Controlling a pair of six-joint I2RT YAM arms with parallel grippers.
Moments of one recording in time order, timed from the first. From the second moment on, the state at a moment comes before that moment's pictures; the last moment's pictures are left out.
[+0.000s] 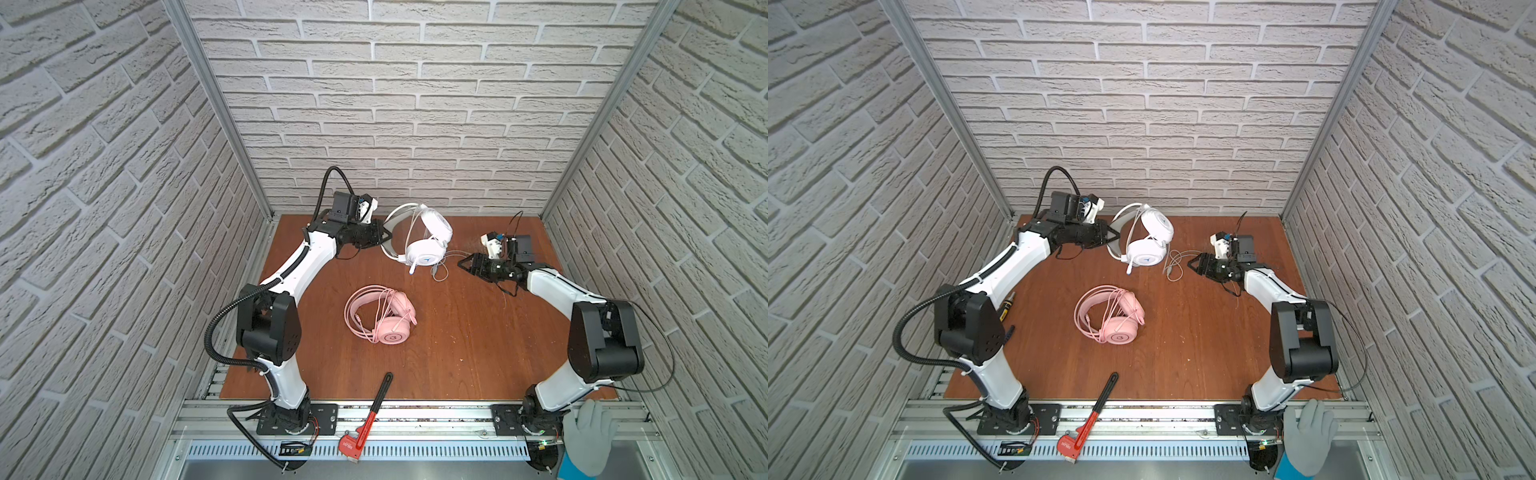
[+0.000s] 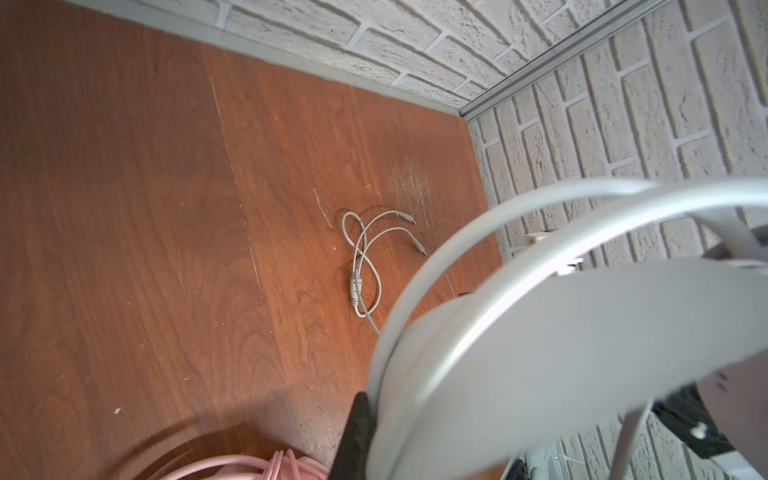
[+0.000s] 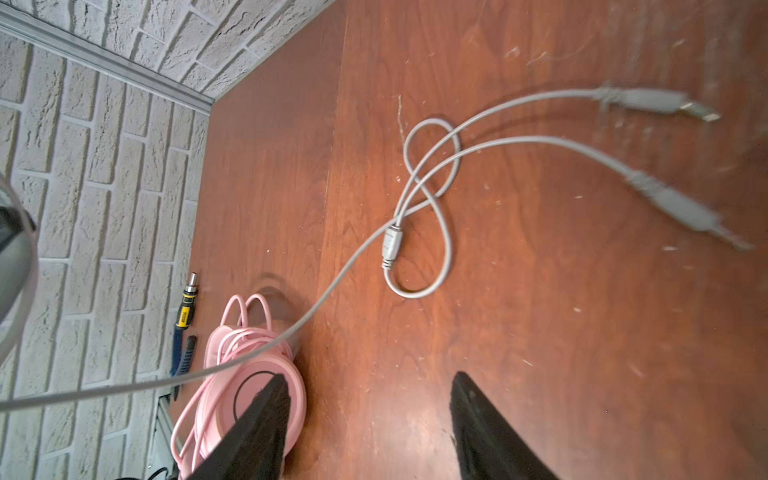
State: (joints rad) left arm -0.34 1.78 1.61 -0.54 0.58 -0.48; right arm 0.03 1.66 1.02 -0.19 -0.64 0.48
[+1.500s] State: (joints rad) left arm -0.31 1.75 1.59 -0.52 0.61 -0.47; right arm -0.01 1.51 1.23 -0.51 -0.61 0.39
